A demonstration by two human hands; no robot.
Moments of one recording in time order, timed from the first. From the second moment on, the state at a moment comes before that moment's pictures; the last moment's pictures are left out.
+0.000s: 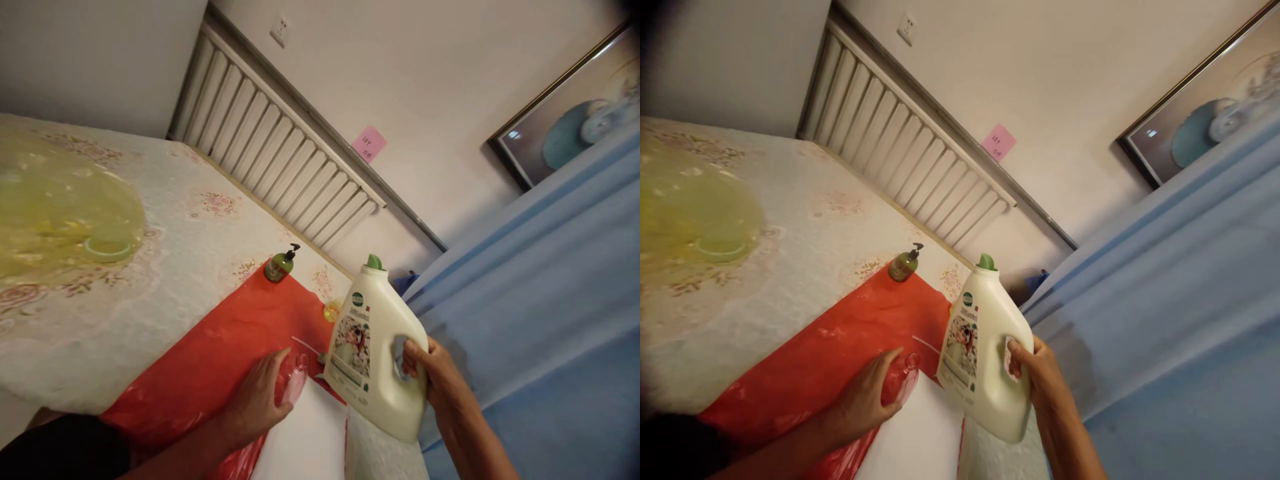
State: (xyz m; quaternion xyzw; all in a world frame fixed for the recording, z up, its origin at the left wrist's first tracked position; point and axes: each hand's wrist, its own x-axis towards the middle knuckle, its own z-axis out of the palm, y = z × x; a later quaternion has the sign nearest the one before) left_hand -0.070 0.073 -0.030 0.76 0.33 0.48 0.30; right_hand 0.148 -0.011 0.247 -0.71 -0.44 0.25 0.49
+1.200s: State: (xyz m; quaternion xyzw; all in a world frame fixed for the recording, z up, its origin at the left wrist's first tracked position) left_hand -0.076 0.098 -0.016 0.76 0.28 0.39 0.44; right_hand 0.143 -0.103 0.238 -0.75 -0.48 0.38 0.25
